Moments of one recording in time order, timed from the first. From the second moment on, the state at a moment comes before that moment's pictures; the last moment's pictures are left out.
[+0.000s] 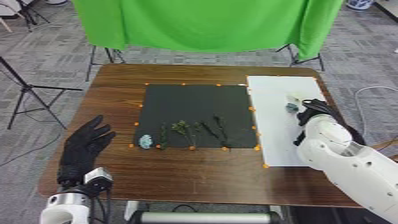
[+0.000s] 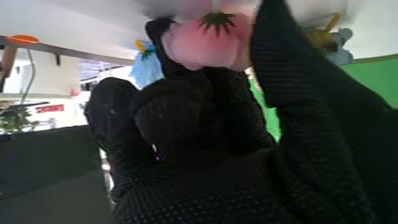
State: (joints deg) left arm 131.9 -61.4 -92.8 -125.4 45.6 21.9 15.6; right arm -68.4 -39.0 46.8 -98.7 -109.2 2.2 63.3
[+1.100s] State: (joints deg) left arm 134.0 -62.2 -95.7 -127.4 46.0 21.9 14.3; right arm -63.4 -38.3 40.0 -101.7 -117.6 14.8 61.4
